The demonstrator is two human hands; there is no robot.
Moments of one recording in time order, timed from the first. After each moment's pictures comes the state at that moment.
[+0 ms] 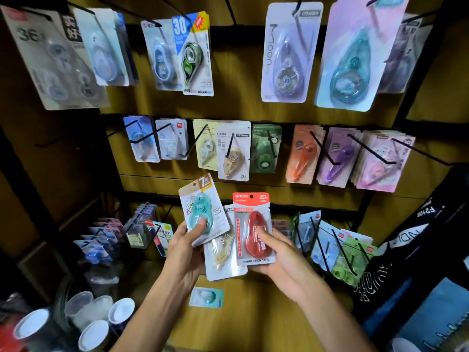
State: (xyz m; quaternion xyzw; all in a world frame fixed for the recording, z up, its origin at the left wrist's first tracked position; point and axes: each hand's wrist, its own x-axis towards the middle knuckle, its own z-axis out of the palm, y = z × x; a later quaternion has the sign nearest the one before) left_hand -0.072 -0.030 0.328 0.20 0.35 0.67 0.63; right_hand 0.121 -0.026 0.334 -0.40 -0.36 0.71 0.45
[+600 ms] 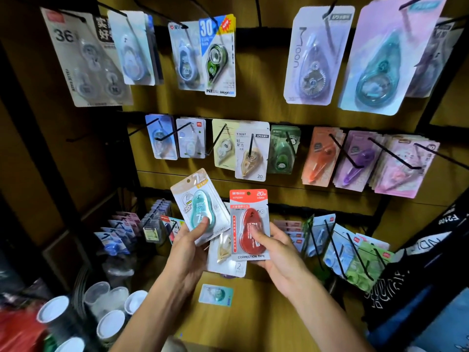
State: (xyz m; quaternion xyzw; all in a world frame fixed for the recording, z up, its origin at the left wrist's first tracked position) left_hand -0.097 -0.050 0.337 0.22 0.35 0.68 0.61; right_hand 0.077 -0.035 0.347 -0.38 -0.41 0.68 0.47
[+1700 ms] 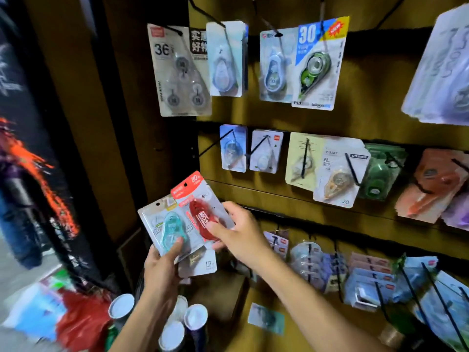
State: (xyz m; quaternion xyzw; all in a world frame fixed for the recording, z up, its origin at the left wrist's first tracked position) left_hand -0.276 -0.067 0.308 0.16 0.52 0.76 0.36; right_hand -0.141 0.009 0.375 -0.29 -0.71 0.52 0.38
